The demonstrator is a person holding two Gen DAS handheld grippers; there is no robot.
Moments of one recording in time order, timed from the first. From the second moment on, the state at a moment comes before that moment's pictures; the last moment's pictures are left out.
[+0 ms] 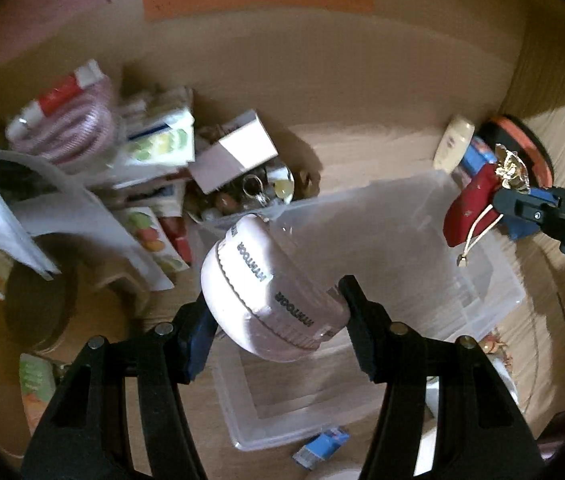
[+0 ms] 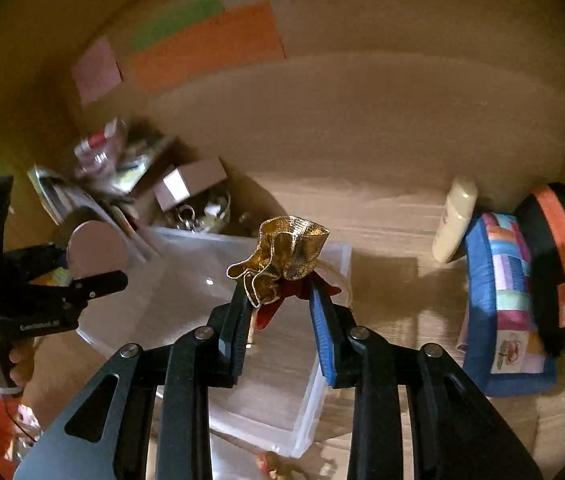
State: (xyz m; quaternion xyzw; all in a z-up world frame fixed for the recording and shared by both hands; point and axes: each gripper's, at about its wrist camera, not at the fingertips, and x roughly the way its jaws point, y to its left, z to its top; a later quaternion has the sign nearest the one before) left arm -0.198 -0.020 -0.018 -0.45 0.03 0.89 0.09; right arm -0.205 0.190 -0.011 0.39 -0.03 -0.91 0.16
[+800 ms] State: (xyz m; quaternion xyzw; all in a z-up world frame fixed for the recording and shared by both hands) left arm -0.240 0.006 -0.070 -0.51 0.09 0.85 0.10; right arm -0.235 0.131 -0.064 0.45 0.13 -0.87 0.17
